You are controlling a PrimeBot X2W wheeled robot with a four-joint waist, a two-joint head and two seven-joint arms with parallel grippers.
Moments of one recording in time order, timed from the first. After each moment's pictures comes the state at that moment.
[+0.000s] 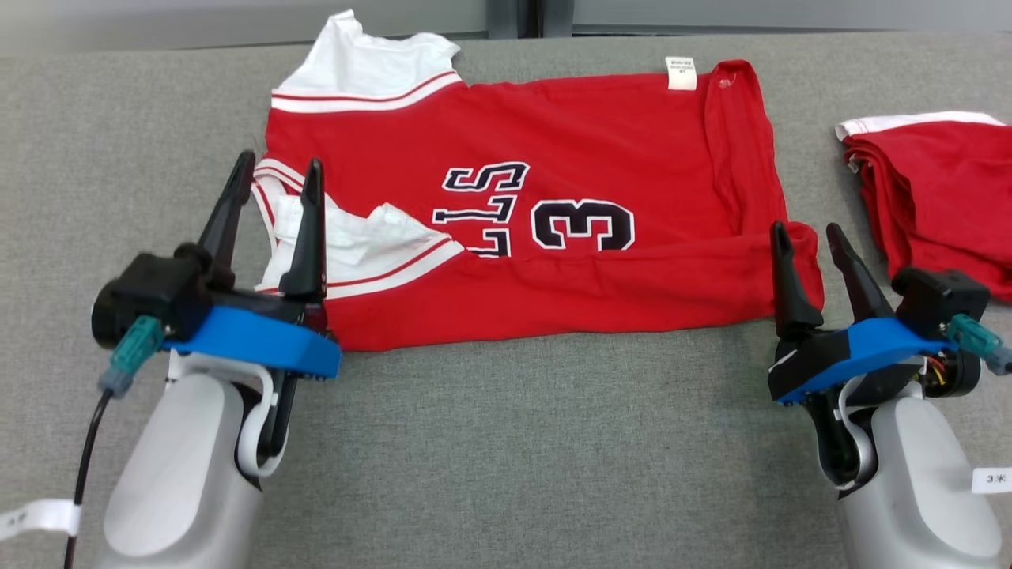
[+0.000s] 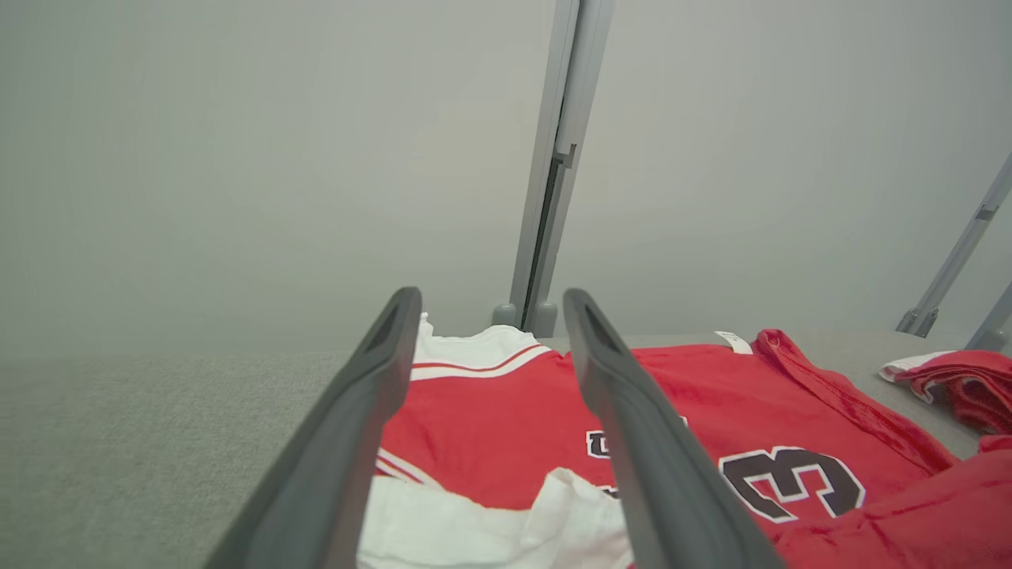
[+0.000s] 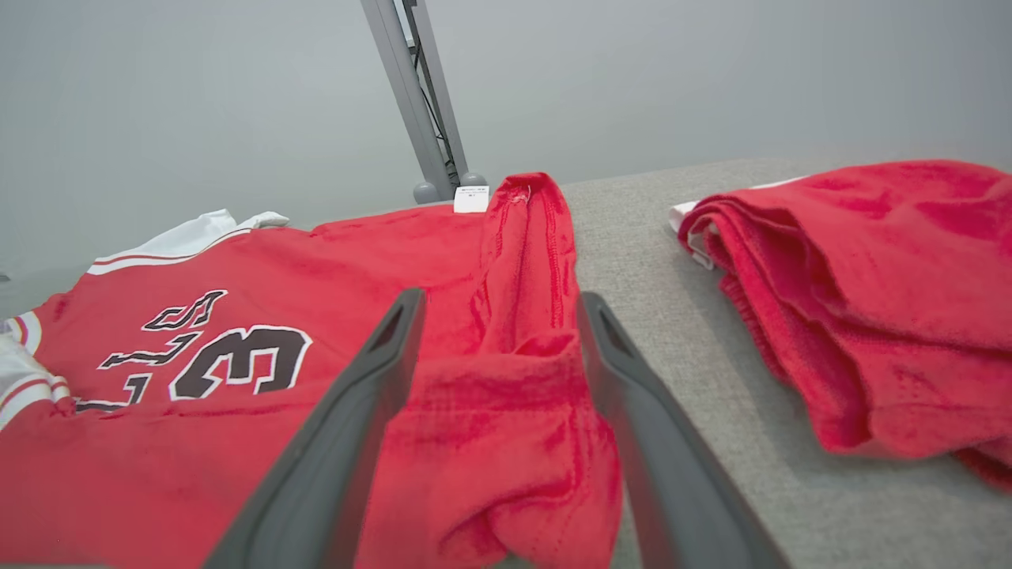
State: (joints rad) left arm -0.49 0.22 -0.27 0.35 -0.39 -0.11 -0.26; right arm -0.44 -0.05 -0.07 0.44 0.23 0.13 -0.12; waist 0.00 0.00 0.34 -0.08
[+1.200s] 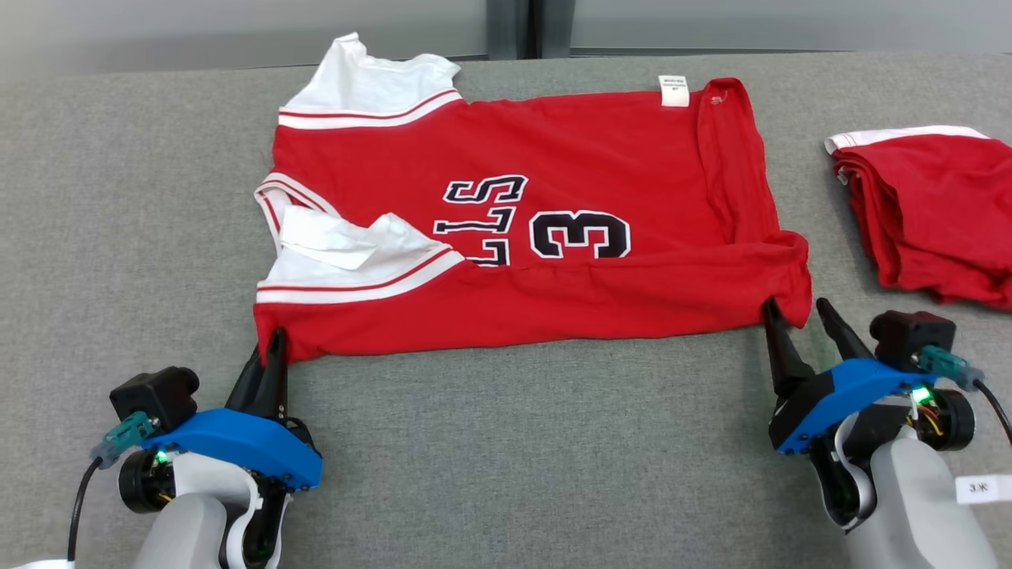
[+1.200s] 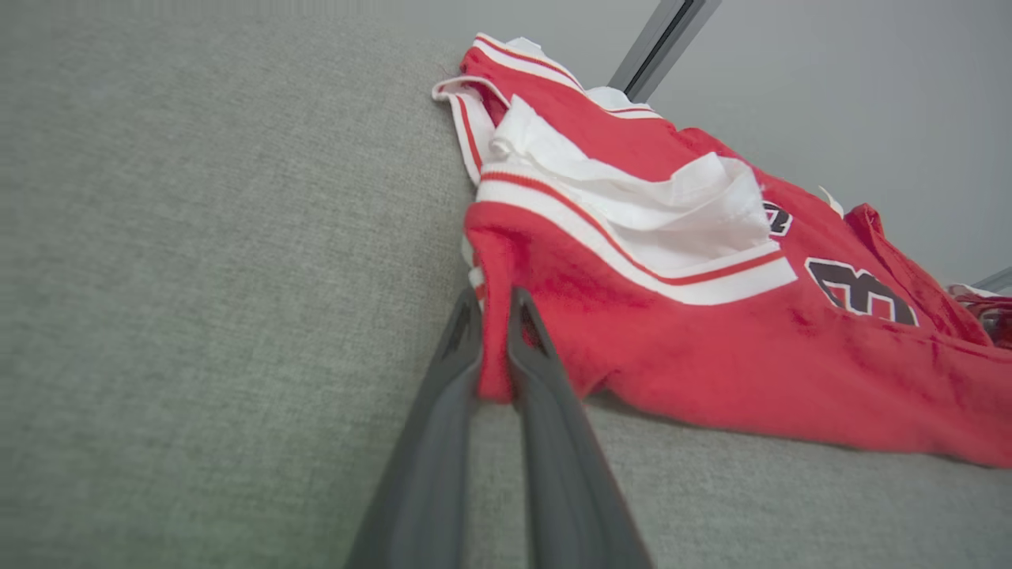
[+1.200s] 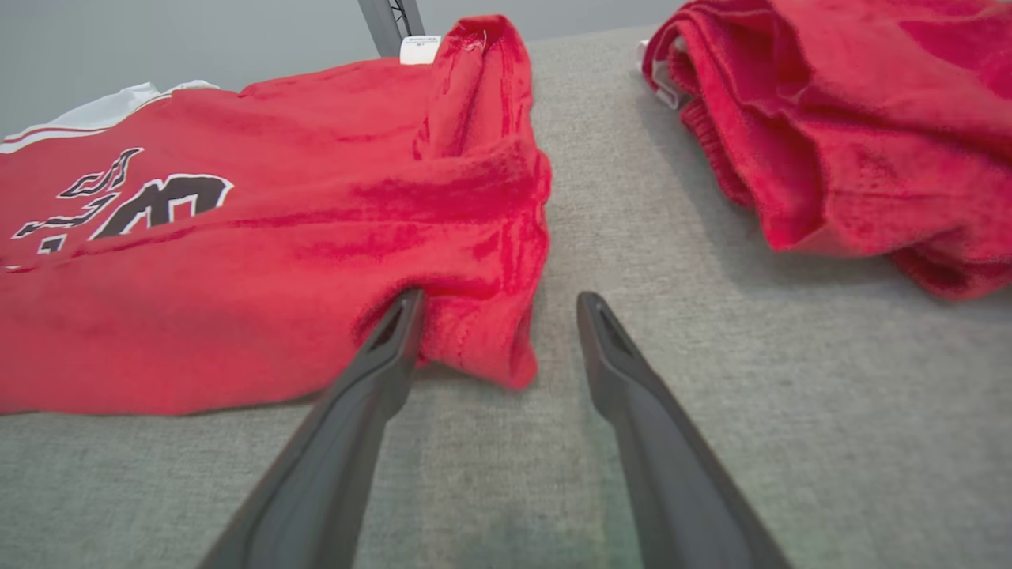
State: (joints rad) left arm -0.25 0.18 -0.17 0.43 -0.62 -0.09 -0.06; right arm -0.37 -0.05 -0.10 0.50 0.18 0.13 -0.02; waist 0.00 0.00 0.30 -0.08
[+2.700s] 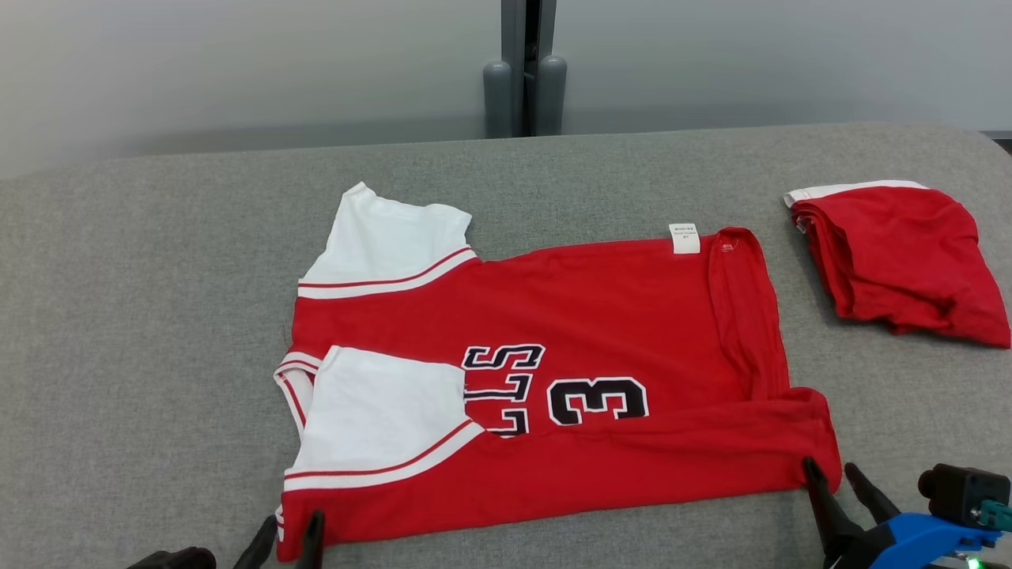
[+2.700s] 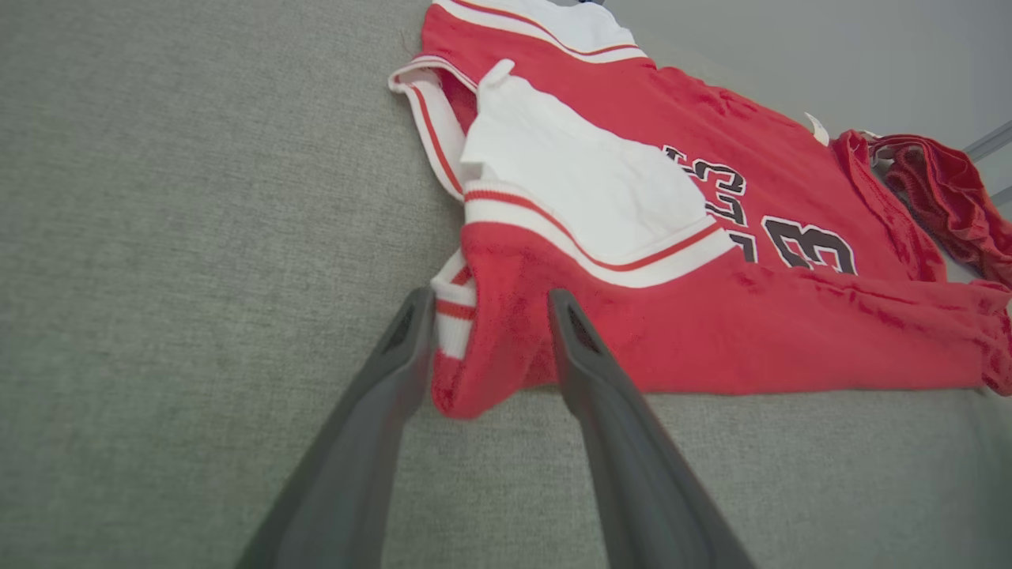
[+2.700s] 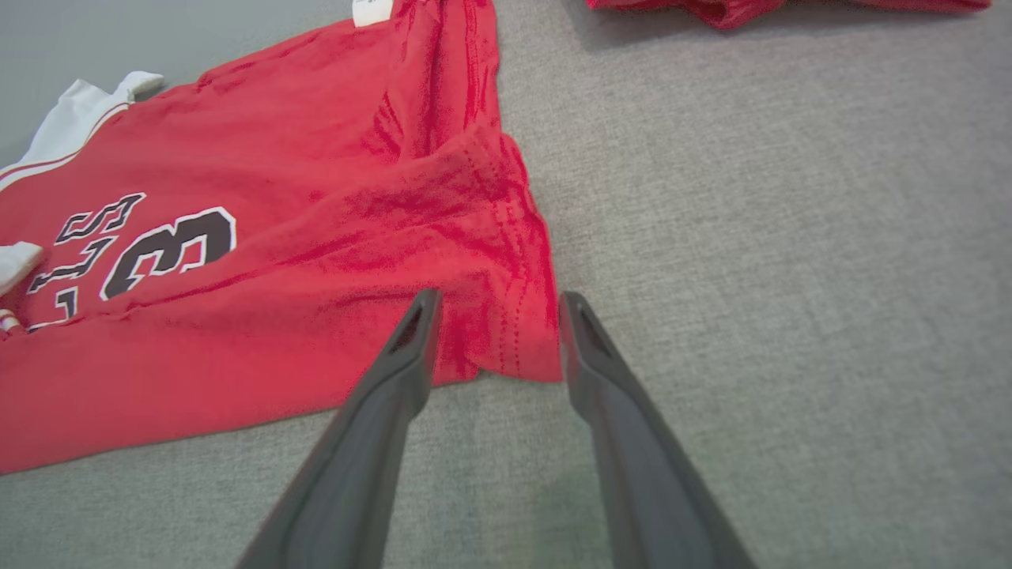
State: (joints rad) left arm 0.26 0.30 -0.24 -0.09 -0.63 0.04 0.11; right arm 0.07 -0.05 -0.14 0.14 0.34 0.13 0.22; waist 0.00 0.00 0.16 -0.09
